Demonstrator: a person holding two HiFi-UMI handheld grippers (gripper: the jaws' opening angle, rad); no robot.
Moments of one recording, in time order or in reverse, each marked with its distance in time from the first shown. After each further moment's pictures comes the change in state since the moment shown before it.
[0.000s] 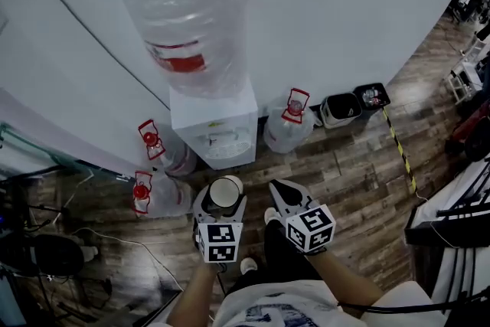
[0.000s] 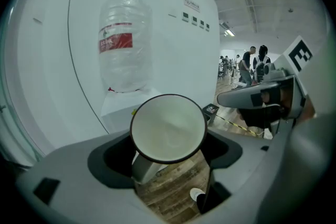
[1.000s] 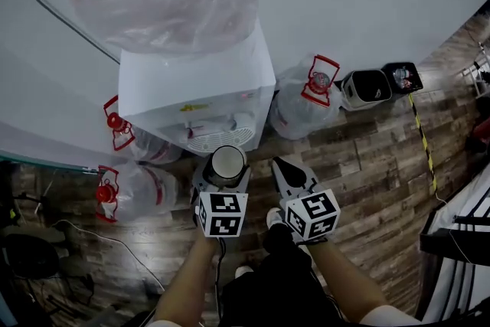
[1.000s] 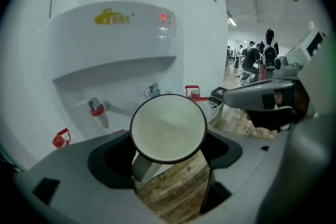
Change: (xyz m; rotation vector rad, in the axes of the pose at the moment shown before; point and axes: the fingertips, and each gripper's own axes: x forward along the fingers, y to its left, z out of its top) left arm 0.261 0.045 -0.135 0.021 0.082 -0.004; right arm 0.186 -0.138 -0.163 -0.007 0.027 -0.052
